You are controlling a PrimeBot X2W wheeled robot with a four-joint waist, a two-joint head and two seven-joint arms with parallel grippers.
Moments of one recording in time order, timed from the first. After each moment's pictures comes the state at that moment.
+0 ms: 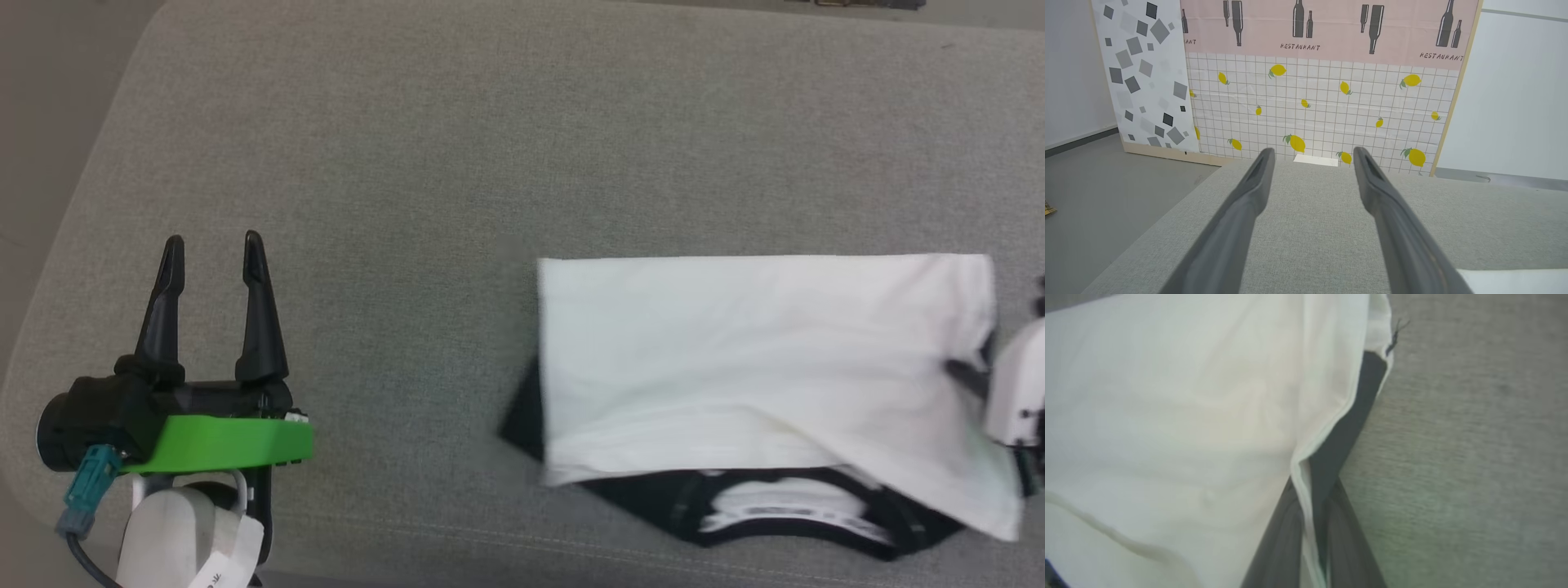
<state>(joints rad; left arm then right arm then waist) -0.14 0.06 0.10 -0.11 -0.17 -0.12 -0.26 -0.43 -0.57 0.20 0.57 0.75 0.14 0.60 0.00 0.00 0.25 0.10</state>
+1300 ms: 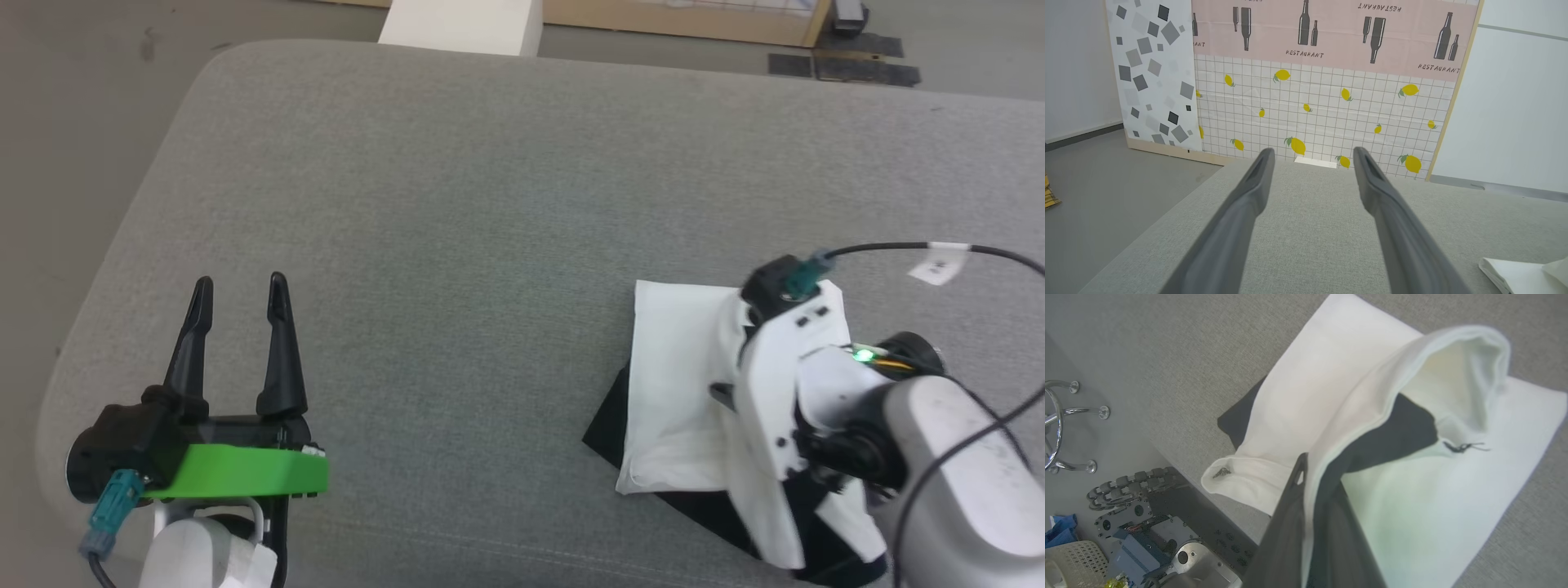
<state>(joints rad) -0.08 0.05 0.07 -0.09 -0.19 -0.12 -0.26 -0.41 -0.29 0.34 0.12 0.49 0.13 0.98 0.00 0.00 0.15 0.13</state>
